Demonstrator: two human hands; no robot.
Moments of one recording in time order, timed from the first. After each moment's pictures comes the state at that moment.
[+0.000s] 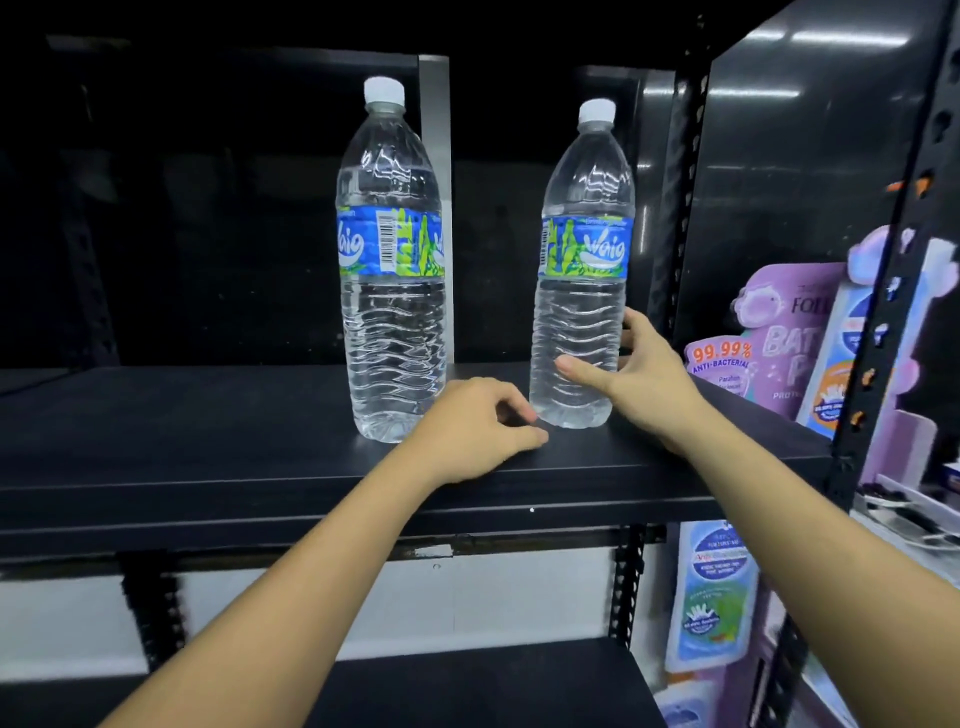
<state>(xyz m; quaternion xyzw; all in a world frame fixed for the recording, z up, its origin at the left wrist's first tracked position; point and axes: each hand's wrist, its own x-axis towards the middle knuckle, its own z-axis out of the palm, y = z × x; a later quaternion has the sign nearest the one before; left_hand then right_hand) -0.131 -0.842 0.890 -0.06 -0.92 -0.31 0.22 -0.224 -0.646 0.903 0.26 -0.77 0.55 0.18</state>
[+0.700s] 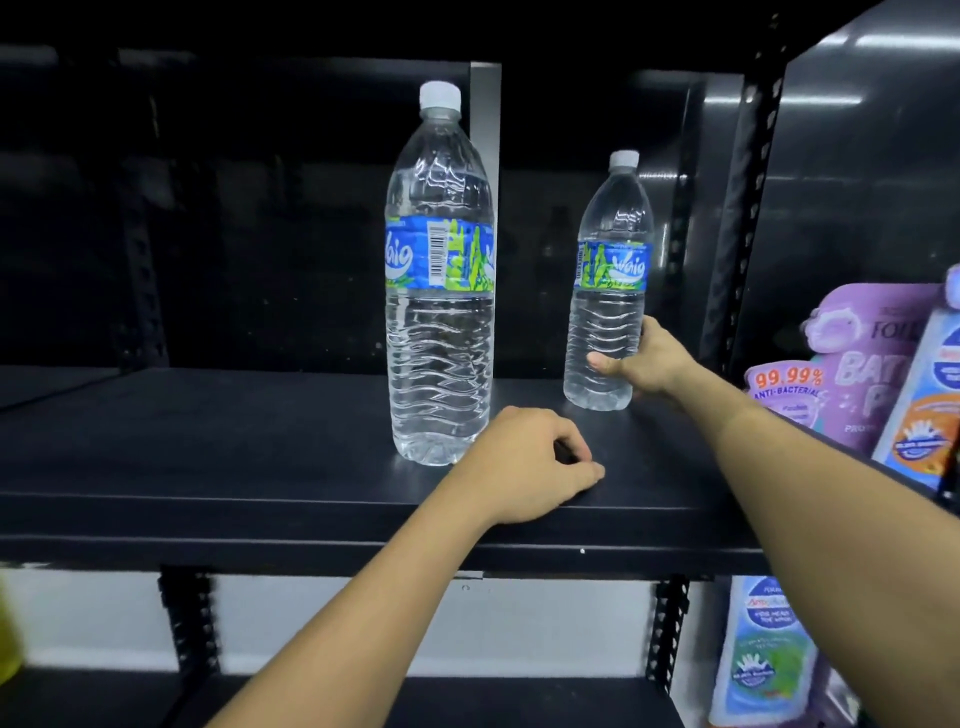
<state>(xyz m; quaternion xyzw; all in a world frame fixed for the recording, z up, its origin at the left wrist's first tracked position) -0.134 -0.840 0.885 -0.08 -0.94 -0.26 0.22 -0.334 -0.691 0.932 0.24 -0.84 0.47 0.13</state>
